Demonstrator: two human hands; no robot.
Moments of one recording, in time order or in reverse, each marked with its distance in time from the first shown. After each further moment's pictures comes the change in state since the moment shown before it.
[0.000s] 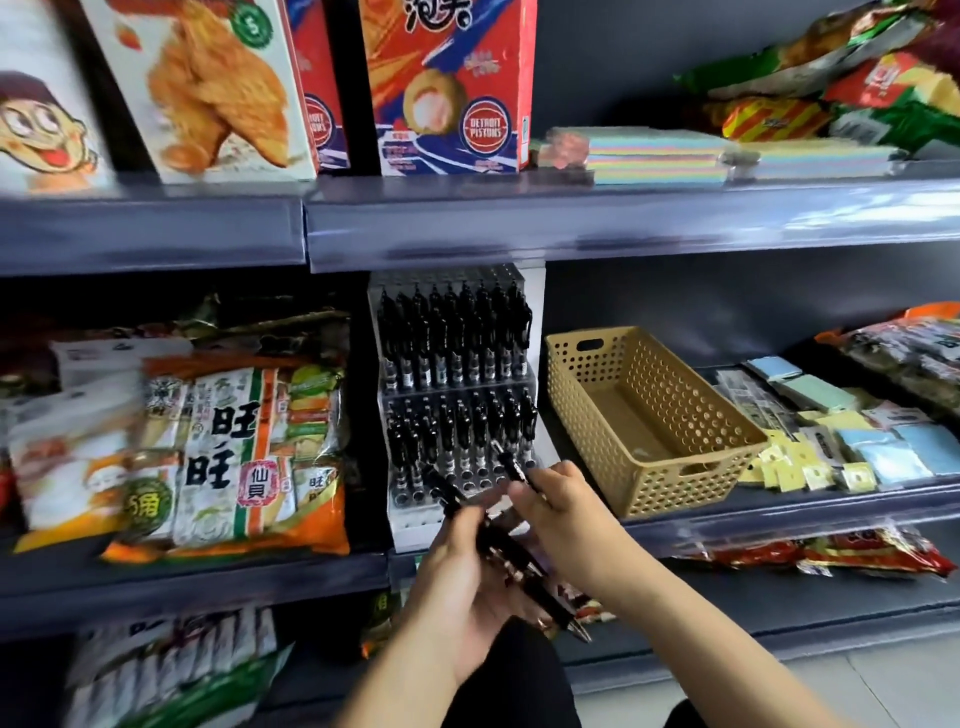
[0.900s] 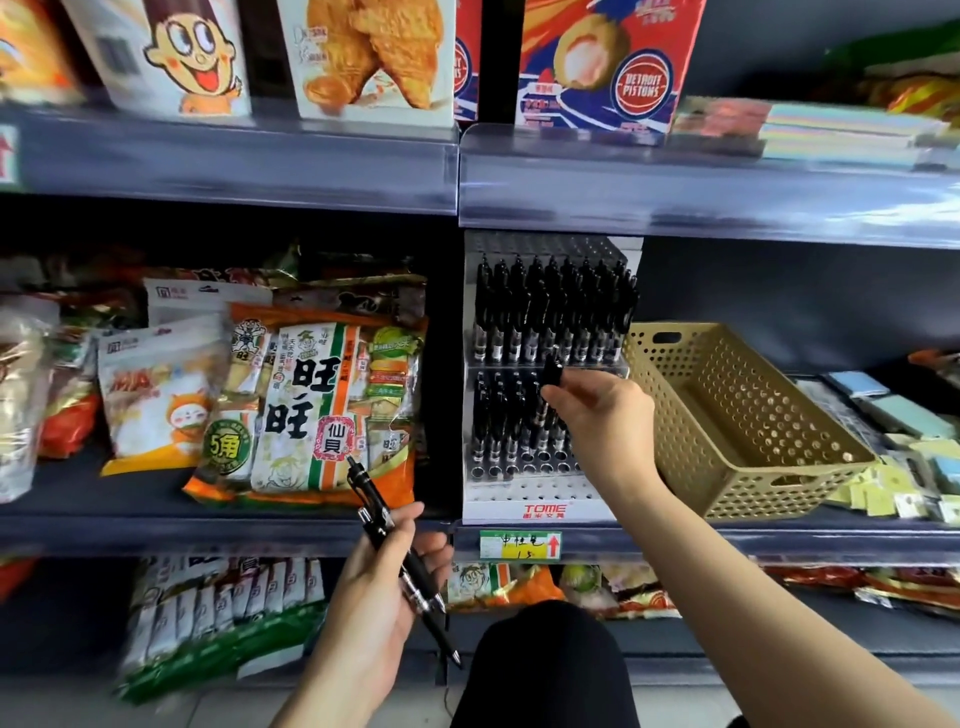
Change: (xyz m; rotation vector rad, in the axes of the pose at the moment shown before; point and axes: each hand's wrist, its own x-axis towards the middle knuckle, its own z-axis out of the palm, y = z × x) left_hand -0.016 0.034 -0.121 0.021 0.289 0.268; right_hand 0.071 -0.032 0.038 0.102 0.414 -0.170
